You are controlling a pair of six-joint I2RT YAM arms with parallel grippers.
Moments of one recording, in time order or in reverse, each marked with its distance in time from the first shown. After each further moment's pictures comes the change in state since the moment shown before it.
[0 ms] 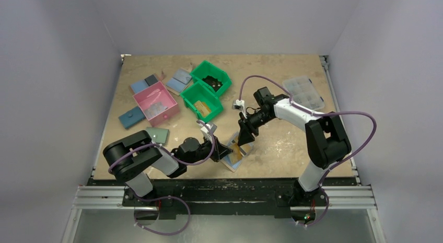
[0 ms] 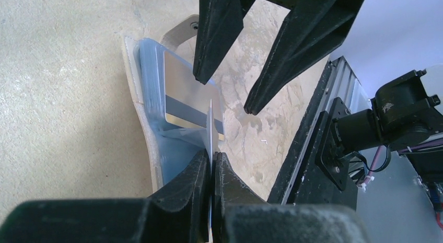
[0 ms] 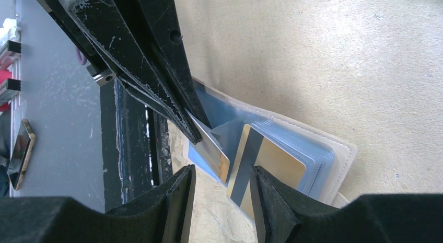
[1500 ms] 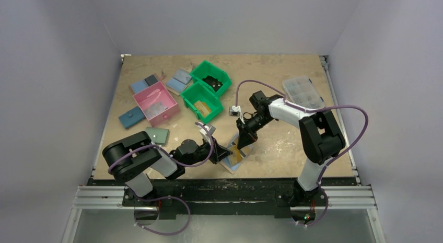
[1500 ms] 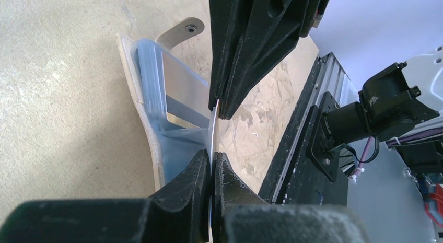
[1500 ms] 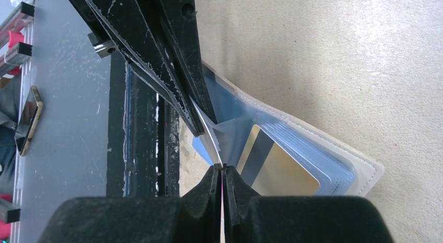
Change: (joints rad) left arm -0.006 -0.007 -0.037 0.056 0.018 -0.010; right arm 0.039 0.066 0.022 -0.106 -0.030 -0.160
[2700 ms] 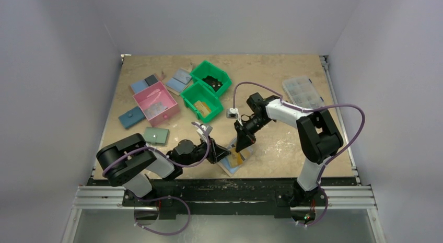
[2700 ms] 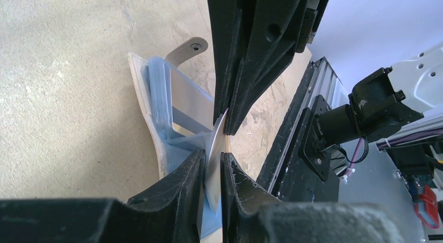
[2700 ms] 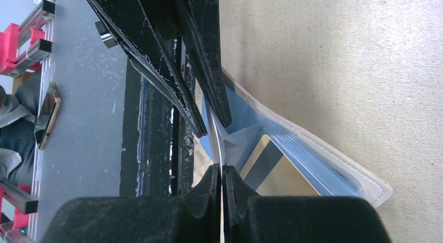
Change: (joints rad) left arm 0.010 -0.057 -0.028 -0.009 0.011 -0.016; right arm 0.026 0.016 0.006 -0.031 -0.030 -0.008
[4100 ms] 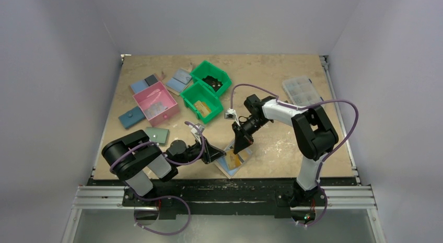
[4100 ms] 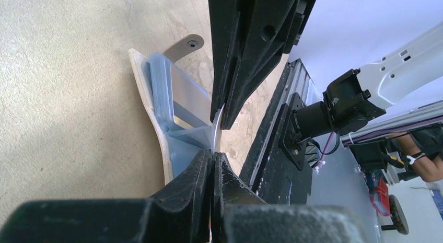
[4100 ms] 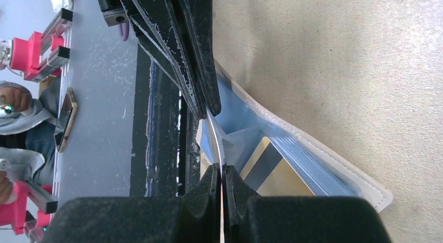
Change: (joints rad) left arm 0.110 0.072 -0.080 0.188 0.158 -0.126; right arm 0.013 0.053 0.013 0.005 -0.023 0.031
